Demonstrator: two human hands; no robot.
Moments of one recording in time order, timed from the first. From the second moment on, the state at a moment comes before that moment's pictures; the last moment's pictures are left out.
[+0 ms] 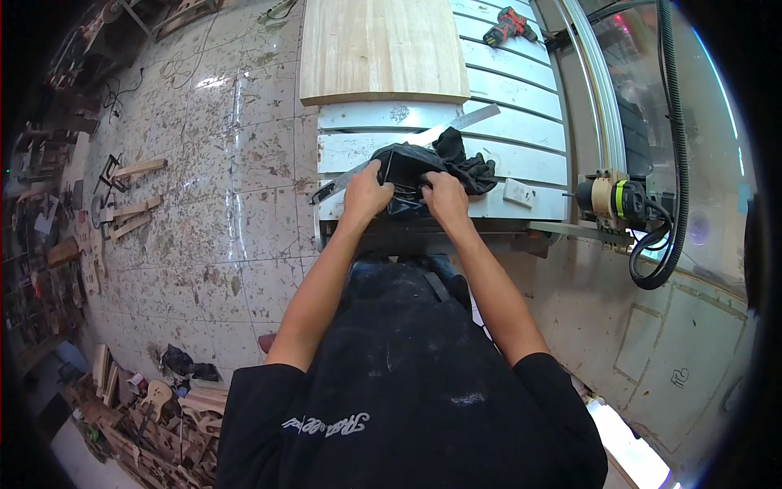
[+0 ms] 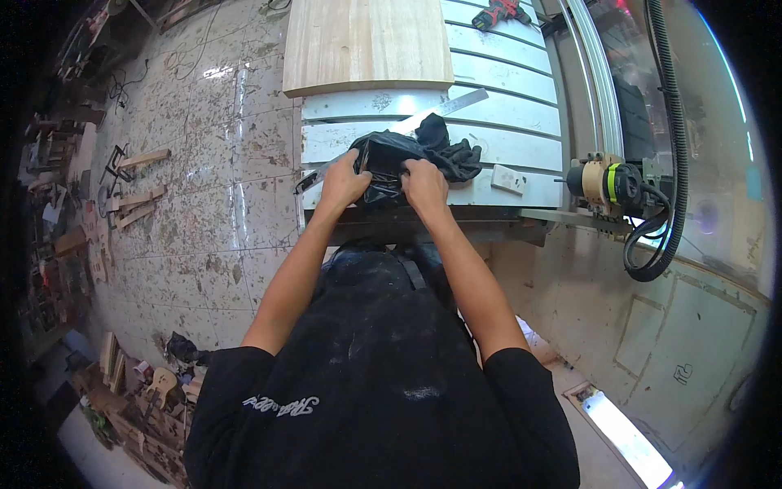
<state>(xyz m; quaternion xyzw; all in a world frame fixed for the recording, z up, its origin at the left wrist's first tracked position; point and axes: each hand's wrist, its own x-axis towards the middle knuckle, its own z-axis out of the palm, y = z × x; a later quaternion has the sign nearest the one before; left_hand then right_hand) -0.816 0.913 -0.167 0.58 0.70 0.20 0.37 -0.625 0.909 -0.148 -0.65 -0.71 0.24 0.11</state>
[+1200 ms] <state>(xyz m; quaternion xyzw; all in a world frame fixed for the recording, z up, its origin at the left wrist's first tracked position) -0.812 0.909 -0.161 0.56 0.71 0.20 0.38 -0.593 0.904 -0.154 -0.63 -0.60 0.45 0.21</state>
